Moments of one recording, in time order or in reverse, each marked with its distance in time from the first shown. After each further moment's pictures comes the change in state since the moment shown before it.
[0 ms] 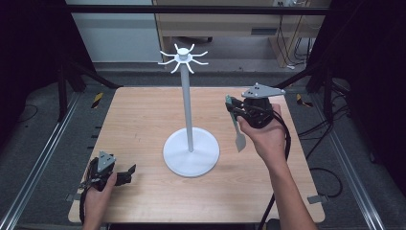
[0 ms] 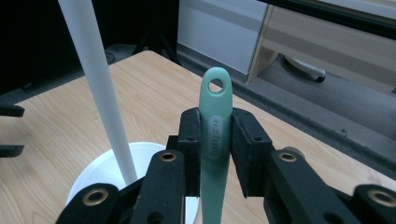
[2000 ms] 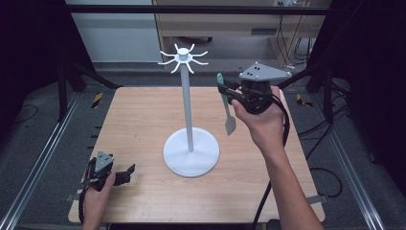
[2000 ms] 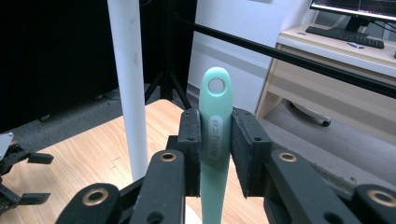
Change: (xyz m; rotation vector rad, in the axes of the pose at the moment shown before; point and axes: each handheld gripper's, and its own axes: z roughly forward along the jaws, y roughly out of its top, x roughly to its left) left arm 0.002 0.000 -0.002 -0.019 -0.012 -0.026; right arm 0.015 0.056 -0.022 -0.159 0.042 -0.037
